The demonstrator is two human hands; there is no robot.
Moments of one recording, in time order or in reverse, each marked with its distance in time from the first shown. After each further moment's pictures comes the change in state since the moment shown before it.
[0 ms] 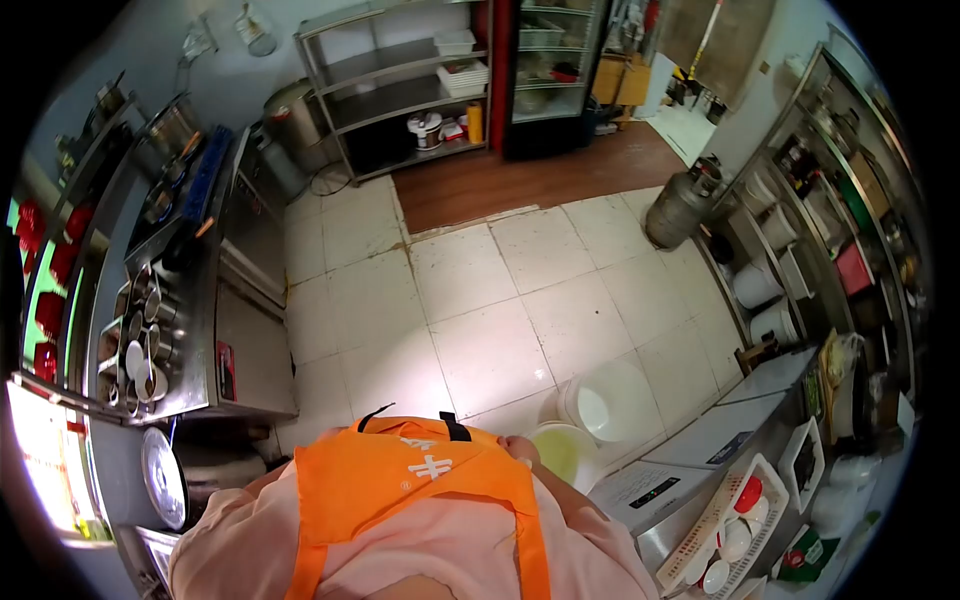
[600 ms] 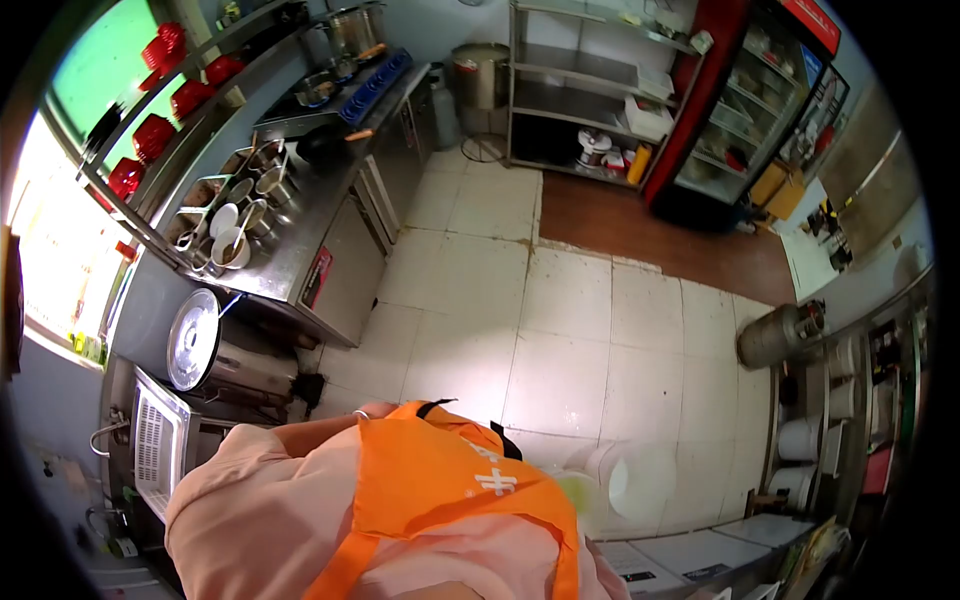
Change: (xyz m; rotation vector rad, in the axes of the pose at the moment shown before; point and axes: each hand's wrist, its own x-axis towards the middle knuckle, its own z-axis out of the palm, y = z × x) left_hand -0.107 -0.002 -0.025 -0.155 0.045 -0.163; right_hand 0.069 -0.004 0.085 -0.327 -0.273 -0.229
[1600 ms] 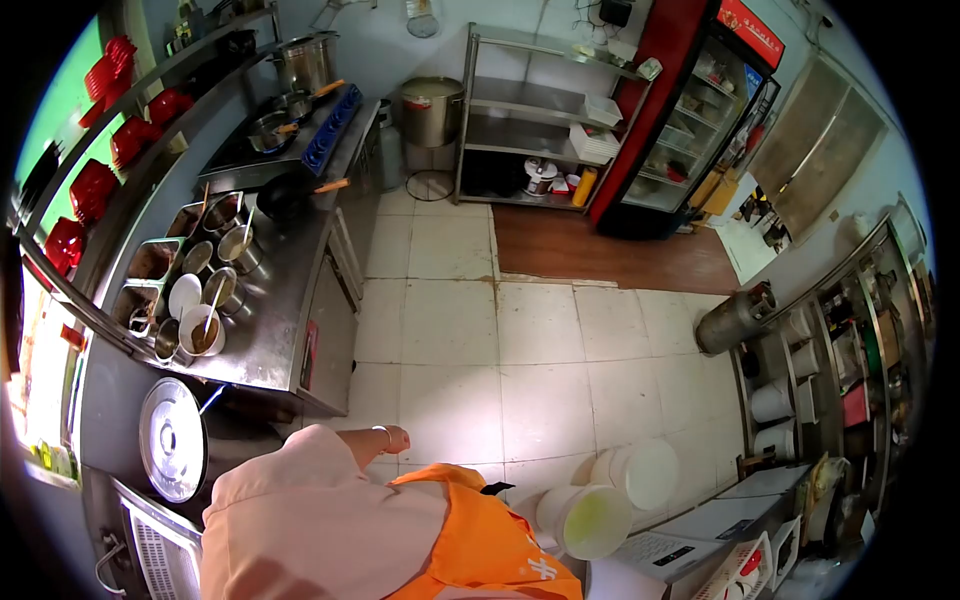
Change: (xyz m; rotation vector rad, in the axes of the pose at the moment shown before) left_hand 0.183 -0.210 -0.052 0.240 -0.122 0.219; right_hand -0.023 -0.158 0.082 0.257 0.209 0.221
